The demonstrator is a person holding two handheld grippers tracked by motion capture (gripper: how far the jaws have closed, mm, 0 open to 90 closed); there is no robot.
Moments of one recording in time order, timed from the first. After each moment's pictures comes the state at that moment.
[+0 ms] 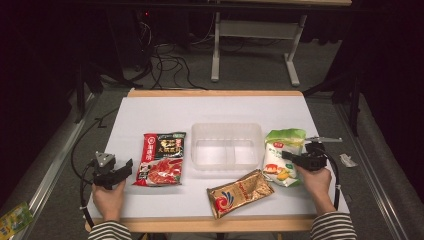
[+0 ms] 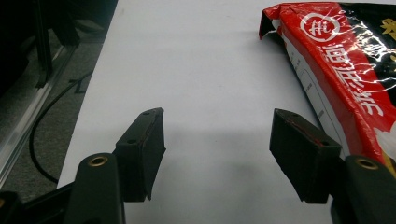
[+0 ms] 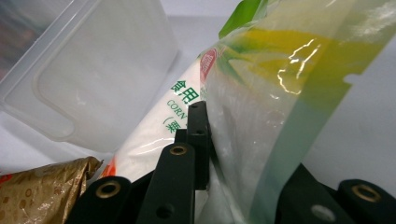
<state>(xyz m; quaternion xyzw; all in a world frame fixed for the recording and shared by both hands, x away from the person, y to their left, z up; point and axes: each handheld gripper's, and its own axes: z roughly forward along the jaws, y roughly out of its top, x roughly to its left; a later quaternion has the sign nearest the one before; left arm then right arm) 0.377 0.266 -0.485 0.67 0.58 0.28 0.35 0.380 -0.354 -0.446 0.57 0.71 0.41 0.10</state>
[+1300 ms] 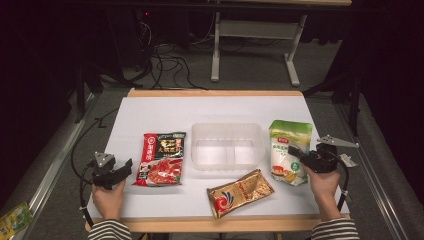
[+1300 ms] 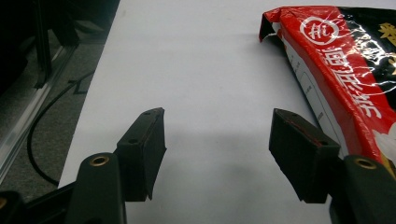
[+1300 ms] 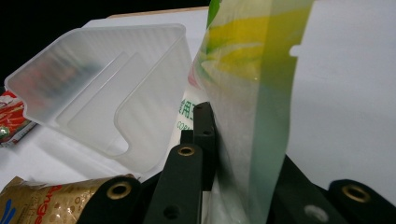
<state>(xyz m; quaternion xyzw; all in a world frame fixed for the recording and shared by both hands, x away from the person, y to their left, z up) 0.376 0.267 -0.485 0.67 0.58 0.28 0.36 0.352 -0.357 -0.414 0.53 0.69 0.47 0.15</state>
